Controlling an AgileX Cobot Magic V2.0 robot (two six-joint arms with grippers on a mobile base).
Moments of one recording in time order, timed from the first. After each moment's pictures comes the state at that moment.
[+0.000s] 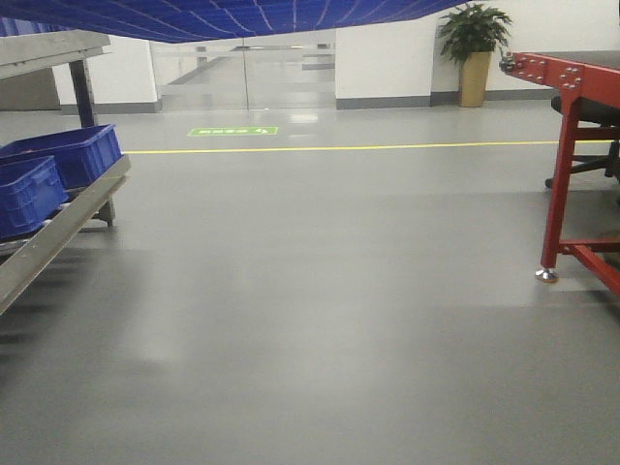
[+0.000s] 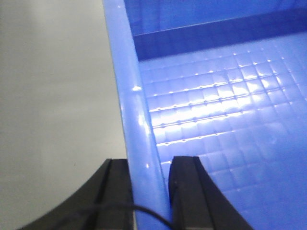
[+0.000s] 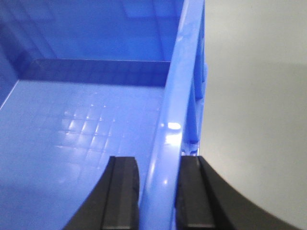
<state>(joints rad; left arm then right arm) -0.34 1.58 -2.02 0.16 1.29 -0.24 0.38 1.69 -2.20 0.07 1.26 0.13</state>
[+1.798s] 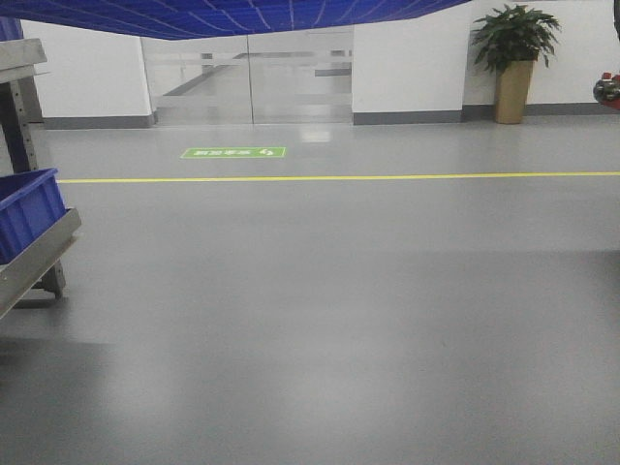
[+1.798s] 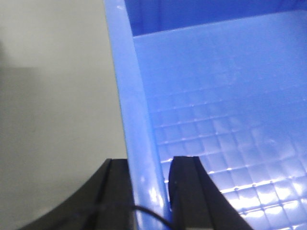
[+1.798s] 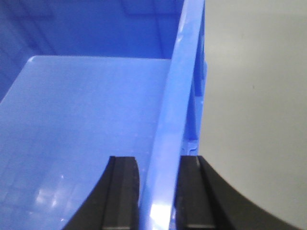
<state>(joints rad) -0.34 1.58 -2.02 0.17 1.28 -0.24 0.38 1.69 -2.20 0.07 1.26 0.13</state>
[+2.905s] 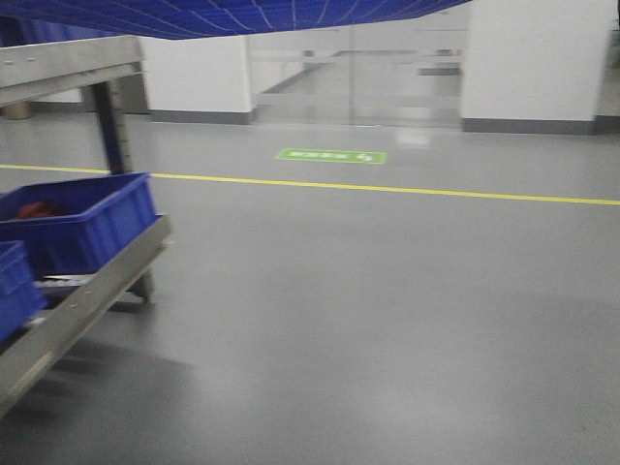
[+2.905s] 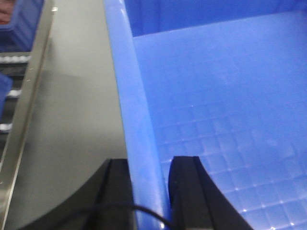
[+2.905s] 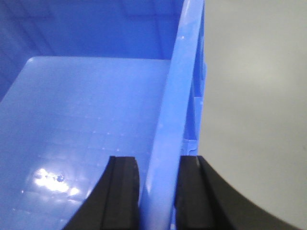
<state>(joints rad) -0.34 1.58 -2.02 0.16 1.27 -0.24 0.38 1.69 -2.20 0.07 1.26 0.13</state>
